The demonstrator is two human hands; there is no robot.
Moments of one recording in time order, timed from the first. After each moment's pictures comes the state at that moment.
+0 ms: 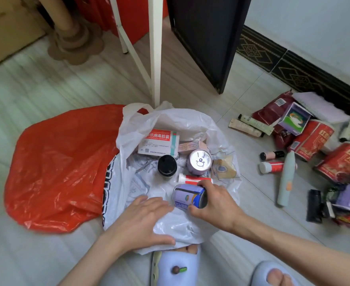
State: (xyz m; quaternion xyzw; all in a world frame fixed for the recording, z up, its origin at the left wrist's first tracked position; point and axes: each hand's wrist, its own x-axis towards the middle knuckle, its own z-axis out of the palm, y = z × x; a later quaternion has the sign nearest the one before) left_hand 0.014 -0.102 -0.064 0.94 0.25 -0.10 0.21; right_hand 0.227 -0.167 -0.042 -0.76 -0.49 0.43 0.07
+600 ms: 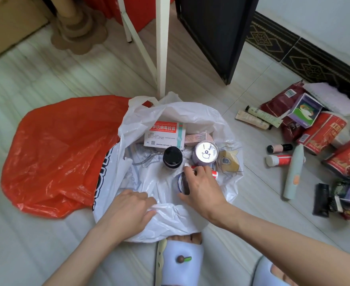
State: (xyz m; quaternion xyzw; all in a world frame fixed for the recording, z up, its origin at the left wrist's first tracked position) left_hand -0.009 -0.094 -0.064 0.95 0.28 -0.09 0.11; right_hand 0.191 -0.142 -0.063 -0.74 -0.61 0.28 0.00
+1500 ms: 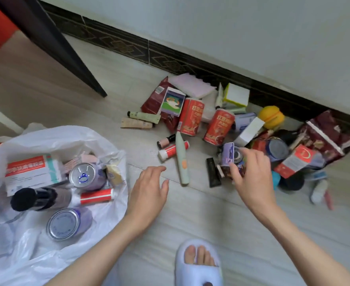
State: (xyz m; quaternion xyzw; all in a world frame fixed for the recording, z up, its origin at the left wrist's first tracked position) left_hand 0.270 -0.189 -0.086 0.88 0.32 0.09 0.33; right_hand 0.442 -0.344 -0.025 -0.93 -0.30 0.00 0.20
